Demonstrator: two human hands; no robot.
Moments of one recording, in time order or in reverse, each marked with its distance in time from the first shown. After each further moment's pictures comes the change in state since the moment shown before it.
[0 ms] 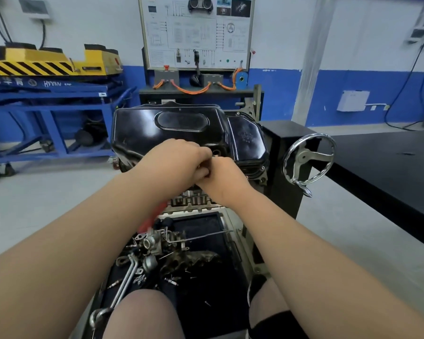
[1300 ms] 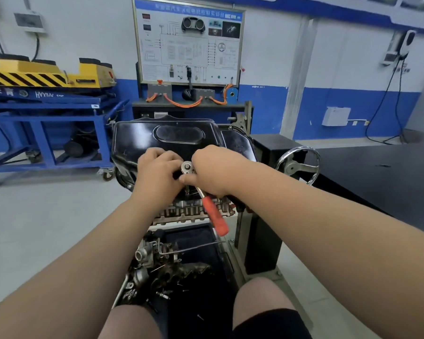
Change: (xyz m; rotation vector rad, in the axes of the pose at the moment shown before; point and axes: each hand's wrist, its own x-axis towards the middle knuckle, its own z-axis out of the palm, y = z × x) left_hand -0.007 -0.024 0.064 -0.412 0.493 -0.241; right_hand 0.004 -0.060 -0.065 -0.554 -0.268 -0.087
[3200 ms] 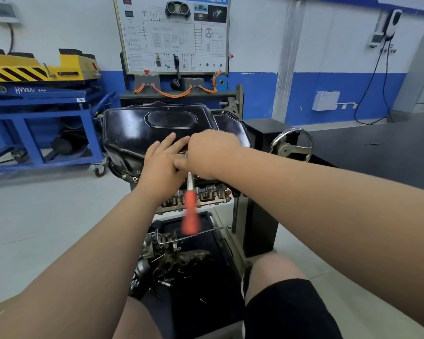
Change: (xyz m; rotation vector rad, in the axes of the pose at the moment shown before) left_hand -0.002 -0.003 0.017 -0.016 -0.166 0.073; right_hand -0.001 -0.010 0.009 -0.097 0.063 0.112
